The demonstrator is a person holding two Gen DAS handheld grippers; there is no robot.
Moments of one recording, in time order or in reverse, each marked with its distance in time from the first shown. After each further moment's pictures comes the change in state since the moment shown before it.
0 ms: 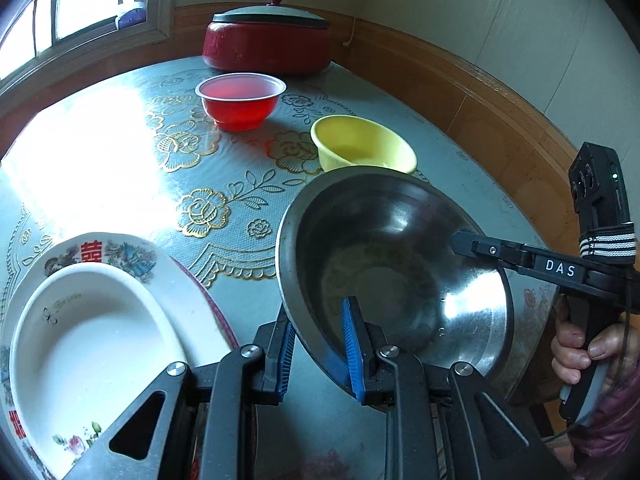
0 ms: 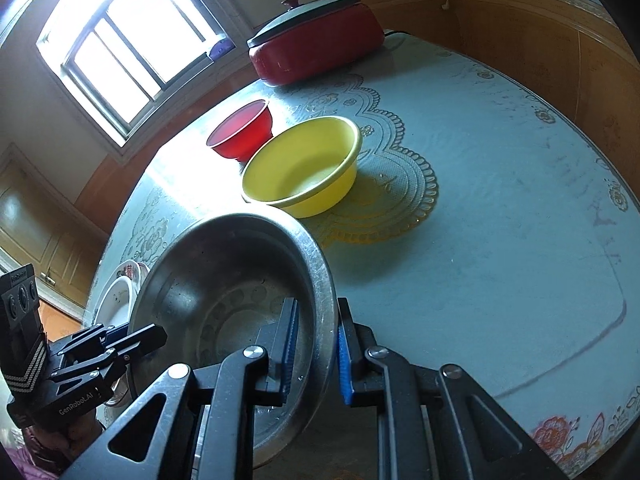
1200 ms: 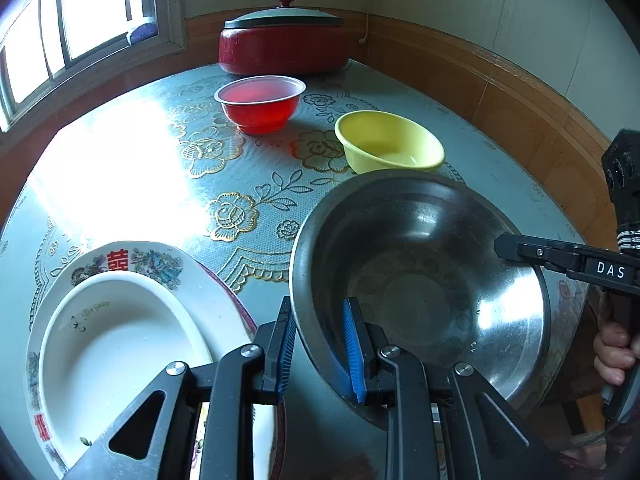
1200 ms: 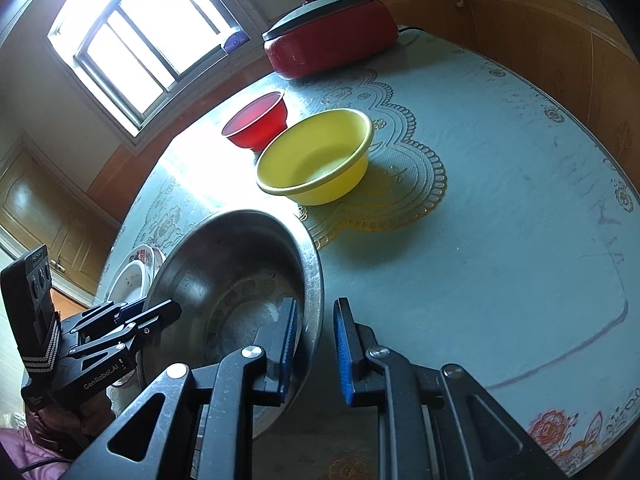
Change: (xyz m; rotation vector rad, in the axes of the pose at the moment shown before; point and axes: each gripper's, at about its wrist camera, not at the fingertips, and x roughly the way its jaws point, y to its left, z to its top) left arm 0.009 0.000 0.002 0.045 -0.005 0.132; right arm -0.008 -0.002 -0.005 -0.026 0.025 0.049
